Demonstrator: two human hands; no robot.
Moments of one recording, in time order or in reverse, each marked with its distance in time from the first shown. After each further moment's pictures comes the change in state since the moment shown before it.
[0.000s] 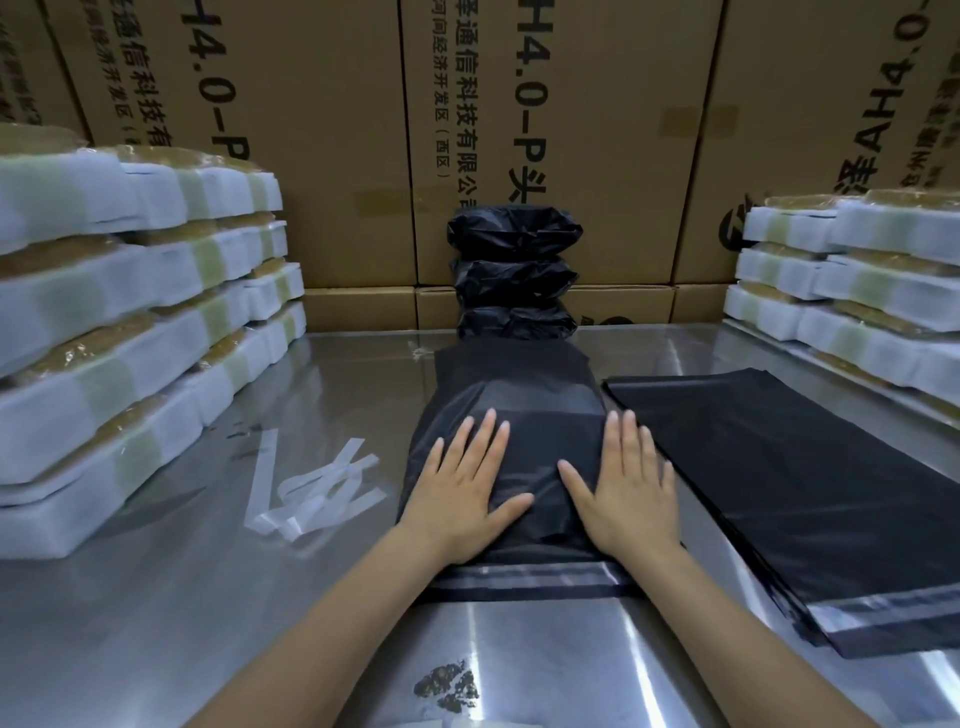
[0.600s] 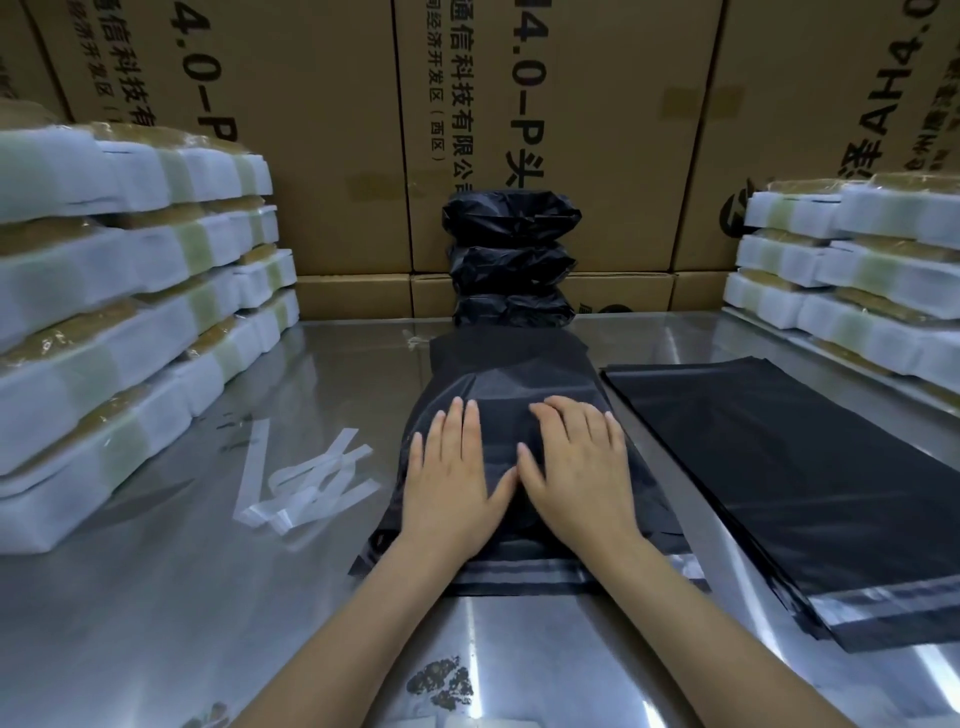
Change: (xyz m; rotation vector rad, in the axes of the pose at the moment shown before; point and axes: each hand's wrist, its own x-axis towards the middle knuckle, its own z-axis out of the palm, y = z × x) left_hand -0.006 0.017 0.002 -0.016 0.177 -0.204; right_hand -0.006 -0.035 -0.003 0.074 0.414 -0.351
